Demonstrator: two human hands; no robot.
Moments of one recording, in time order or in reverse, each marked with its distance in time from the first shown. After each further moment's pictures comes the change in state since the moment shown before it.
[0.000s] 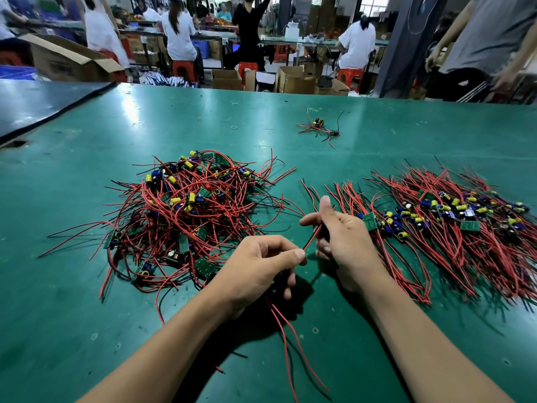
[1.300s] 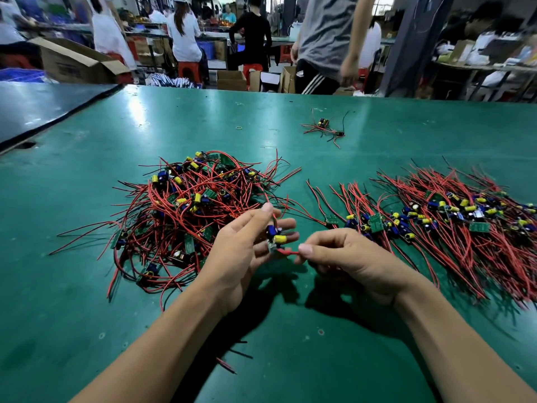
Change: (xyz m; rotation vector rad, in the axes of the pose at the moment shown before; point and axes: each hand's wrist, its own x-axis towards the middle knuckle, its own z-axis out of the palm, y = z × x) left_hand 0.004 0.017 -0.010 -0.379 0.270 -0.004; right_hand -0.023 -0.022 -0.022 -0.185 -0.606 0.178
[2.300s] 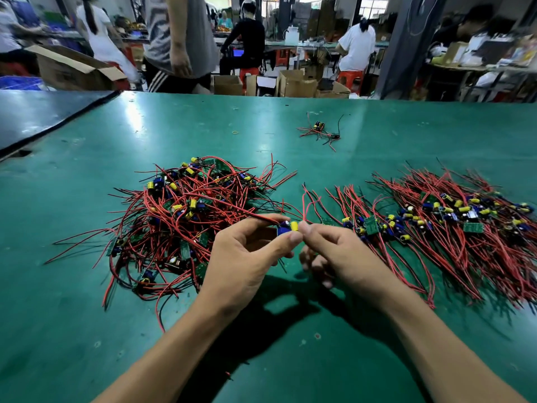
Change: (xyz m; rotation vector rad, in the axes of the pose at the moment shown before) left_hand -0.015 -0.003 0.007 0.354 -0.001 0.405; right_hand 0.007 0.001 0.011 -0.075 0.241 -0.130
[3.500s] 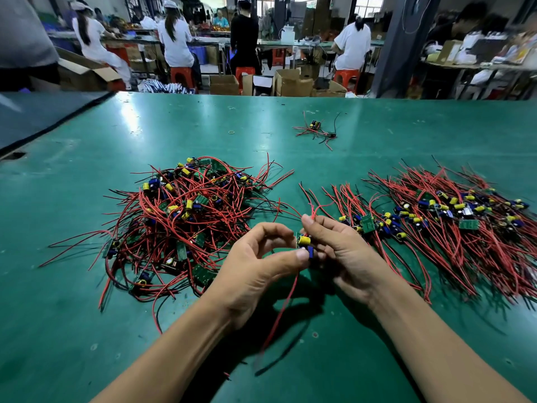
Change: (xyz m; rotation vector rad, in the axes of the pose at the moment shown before) left_hand -0.001 -0.014 0.008 -0.359 -0.165 -0.333; right_hand 0.012 0.010 0.001 0.529 0.113 0.130
